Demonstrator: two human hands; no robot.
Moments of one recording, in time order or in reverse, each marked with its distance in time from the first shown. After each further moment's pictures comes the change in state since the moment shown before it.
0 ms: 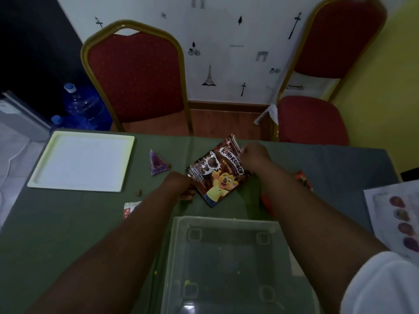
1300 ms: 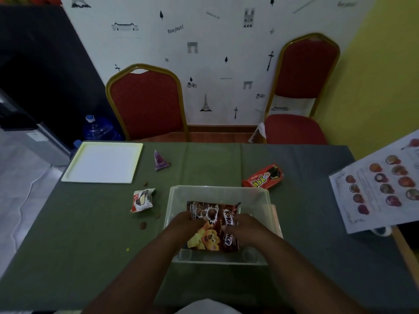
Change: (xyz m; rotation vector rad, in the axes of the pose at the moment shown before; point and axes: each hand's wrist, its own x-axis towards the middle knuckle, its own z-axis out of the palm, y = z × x) left_hand -0.207 -0.116 0.023 0.241 -0.141 0.237; right_hand -0.266 0.079 0.022 0.343 -0.416 -0.031
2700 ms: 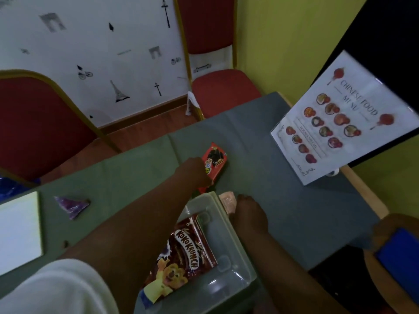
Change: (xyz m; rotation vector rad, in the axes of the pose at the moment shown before) left_hand 0.213 0.156 0.152 1.195 -0.133 0.427; right_hand 0.050 0.104 -0.048 -0.209 0.650 0.405
